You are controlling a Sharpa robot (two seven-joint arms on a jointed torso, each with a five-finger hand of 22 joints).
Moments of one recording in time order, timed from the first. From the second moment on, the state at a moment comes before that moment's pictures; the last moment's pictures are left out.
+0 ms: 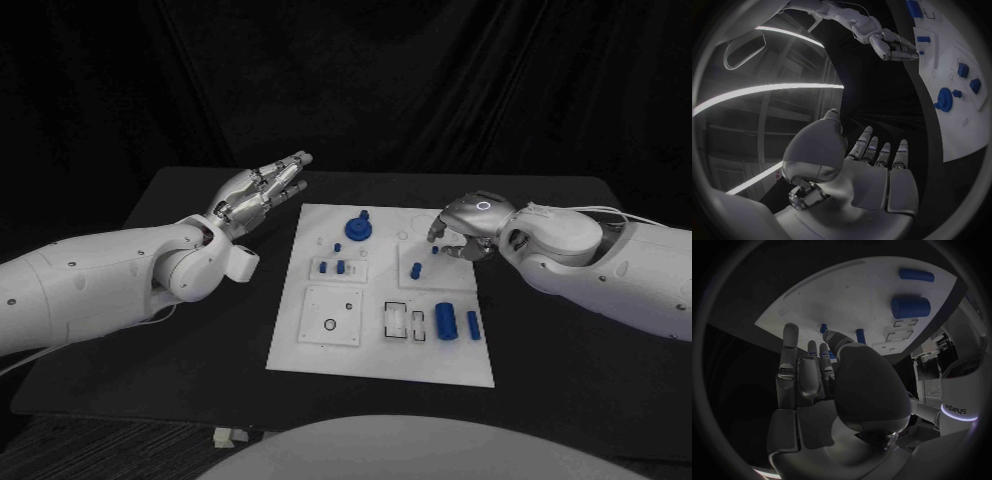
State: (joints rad) left arm 1.19 -0.92 -0.21 1.42 -0.17 -0.05 0.68; left_hand 1.14 0.09 -0.17 0.29 0.43 0.39 0.05 0.04 0.04 0.04 0.02 0.21 0.03 0.00 0.09 0.00 0.00 0.17 0.01 0.24 0.01 0.11; right arm 1.24 -0.75 -0.21 1.38 -1.89 -0.24 -0.03; right_hand 1.43 -0.20 0.36 0.15 0.28 0.97 0.05 0.08 0.19 0.97 0.05 0.19 0.22 1.46 -0.04 1.27 1.20 0.17 1.34 0.06 0.13 1.28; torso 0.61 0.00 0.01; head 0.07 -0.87
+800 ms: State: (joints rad) left arm 1.18 -0.92 -0.21 1.43 -0.17 -0.02 0.68; left_hand 1.20 0.12 -0.19 0.29 0.49 0.43 0.03 0.04 0.04 0.09 0.07 0.27 0.04 0.03 0.14 0.02 0.01 0.17 0.06 0.29 0.04 0.21; right arm 1.21 -0.71 -0.21 1.31 -1.87 -0.25 -0.02; right_hand 1.42 -0.19 0.40 0.10 0.36 1.03 0.07 0.13 0.25 1.01 0.04 0.22 0.22 1.45 -0.04 1.29 1.21 0.17 1.34 0.06 0.15 1.31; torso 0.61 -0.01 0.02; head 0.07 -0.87
